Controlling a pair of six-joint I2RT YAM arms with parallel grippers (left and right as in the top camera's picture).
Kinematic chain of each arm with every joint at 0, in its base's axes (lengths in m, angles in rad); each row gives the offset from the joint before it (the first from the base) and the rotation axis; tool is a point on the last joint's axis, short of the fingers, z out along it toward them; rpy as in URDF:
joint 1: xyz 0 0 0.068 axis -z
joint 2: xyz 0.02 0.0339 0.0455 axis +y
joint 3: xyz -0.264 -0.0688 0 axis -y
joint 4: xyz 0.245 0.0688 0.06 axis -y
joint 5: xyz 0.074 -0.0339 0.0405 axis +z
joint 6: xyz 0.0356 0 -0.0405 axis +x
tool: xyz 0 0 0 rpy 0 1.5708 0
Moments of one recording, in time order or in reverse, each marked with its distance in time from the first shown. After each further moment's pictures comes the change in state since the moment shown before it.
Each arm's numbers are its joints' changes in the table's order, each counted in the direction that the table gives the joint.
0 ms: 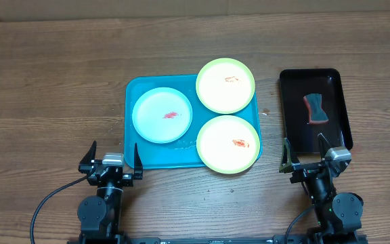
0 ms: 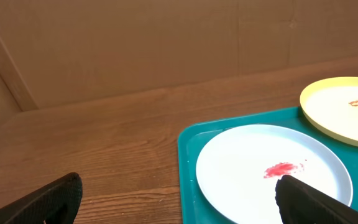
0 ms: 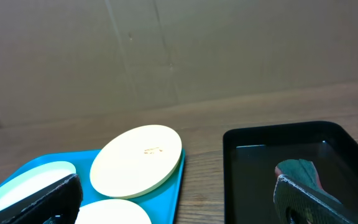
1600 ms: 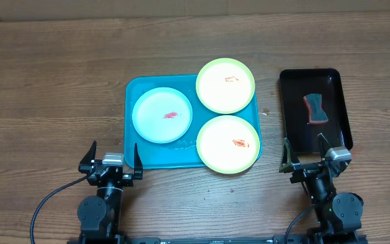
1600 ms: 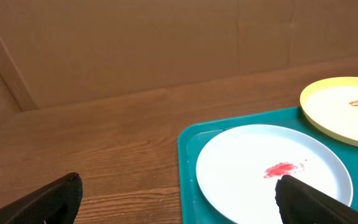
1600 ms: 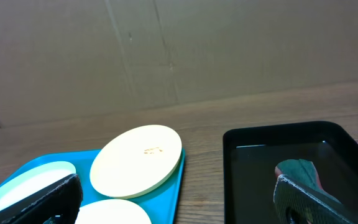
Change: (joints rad) left arm 0.000 0.000 0.000 0.000 0.000 0.000; right arm 0.000 0.000 0.000 0.001 0.000 0.000
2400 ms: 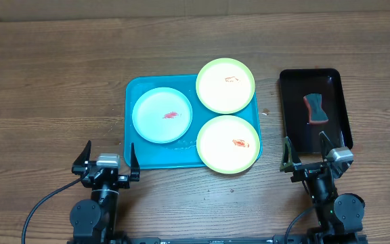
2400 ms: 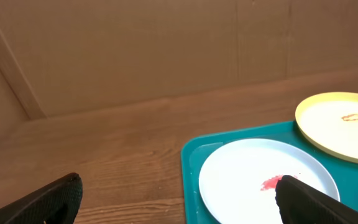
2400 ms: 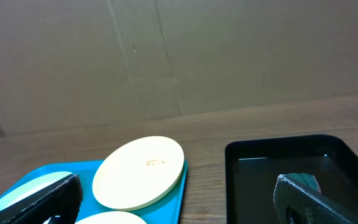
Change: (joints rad) left arm 0.000 0.000 0.142 -0.132 0.000 0.000; right arm 0.000 0.000 0.000 0.045 0.000 -0.001
